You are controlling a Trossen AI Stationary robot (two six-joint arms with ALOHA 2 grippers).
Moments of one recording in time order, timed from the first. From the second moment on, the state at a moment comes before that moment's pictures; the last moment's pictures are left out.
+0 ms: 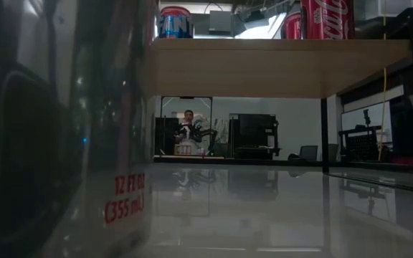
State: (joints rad) left arm -0.32 0.69 0.91 -1.05 -0.62 -0.70; right arm 0.69 1.85 1.90 -1.30 0.08 0.59
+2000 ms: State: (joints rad) left arm -0.32 0.69 0.91 -1.05 -0.62 -0.70; right arm 0.54 1.67 1.89 -1.57 0.23 0.42
